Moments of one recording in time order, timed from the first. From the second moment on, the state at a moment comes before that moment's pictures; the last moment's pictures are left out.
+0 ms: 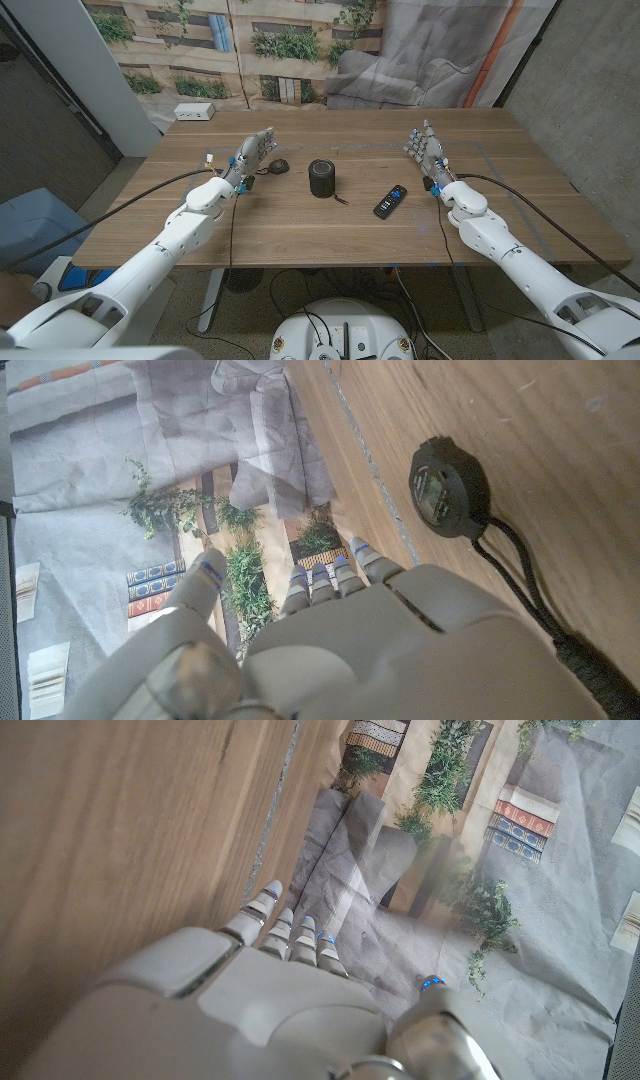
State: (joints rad) left arm 0.82 0.60 0.40 -1.33 -0.62 -0.23 -0.12; left_hand 0.18 0.10 0.70 -0.14 0.18 0.03 -0.01 0.20 0.17 -0.02 -0.04 0.19 0.17 -0.05 -0.04 0.17 0.16 0.05 -0.03 0.18 0.16; right arm -0.81 -0.49 -0.40 -1.24 0.60 0.29 0.00; right_hand 0.03 0.07 0.15 0.14 0.27 -0.01 -0.01 0.18 0.17 0.06 0.01 0.18 0.19 -0.01 -0.01 0.19 0.30 0.24 -0.01 0.17 0.16
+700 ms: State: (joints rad) left arm 0.78 0.71 0.44 -1.37 -0.60 -0.18 -0.33; left_hand 0.24 0.06 0.70 -0.19 0.18 -0.02 -0.05 0.19 0.17 -0.05 -0.08 0.18 0.17 -0.08 -0.03 0.17 0.16 0.04 -0.03 0.18 0.16; right arm -0.81 -0.48 -0.42 -1.24 0.56 0.31 -0.03; right_hand 0.03 0.07 0.15 0.14 0.27 -0.01 -0.01 0.18 0.17 0.06 0.01 0.18 0.19 -0.01 -0.01 0.19 0.29 0.24 -0.01 0.17 0.16
